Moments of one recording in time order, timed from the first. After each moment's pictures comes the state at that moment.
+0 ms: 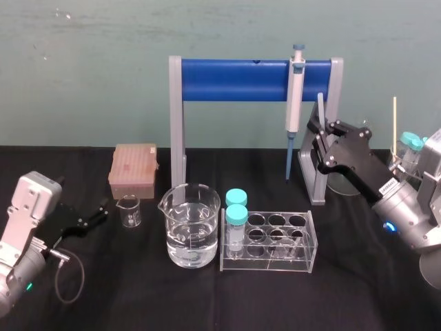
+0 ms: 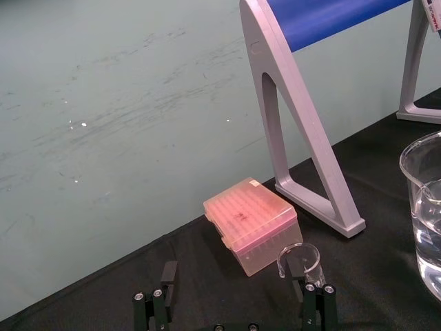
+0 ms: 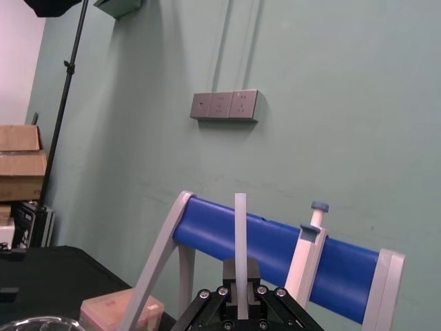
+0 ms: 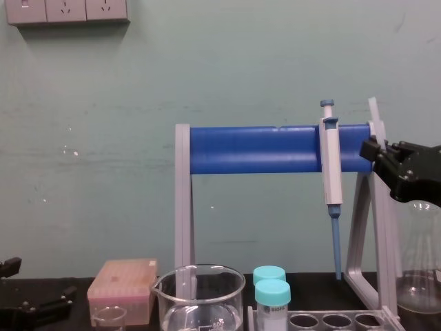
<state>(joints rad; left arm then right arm) -0.20 0.60 0.45 -1.41 -0.25 -0.12 0.03 0.40 0.34 -0.26 -1.16 0.40 -0.53 0.58</state>
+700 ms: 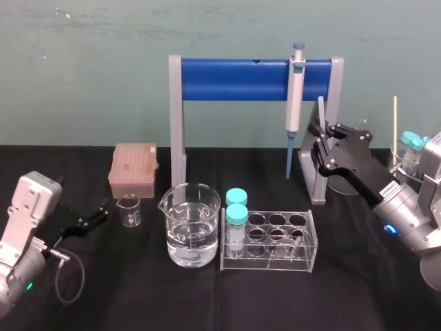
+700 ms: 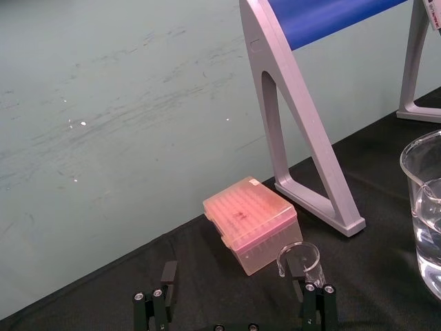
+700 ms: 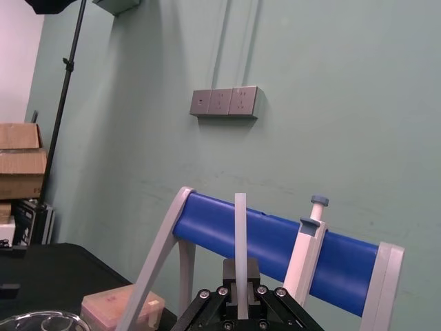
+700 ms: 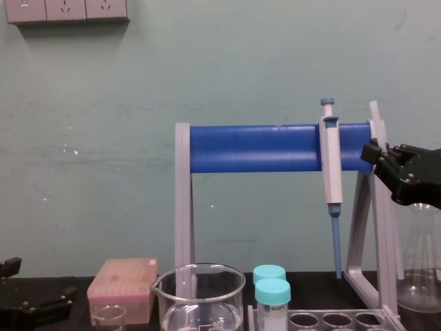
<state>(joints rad) -0.20 0.60 0.45 -1.41 -0.25 -0.12 0.03 0.39 0.34 -0.25 -1.16 0.39 -0.53 0.59</state>
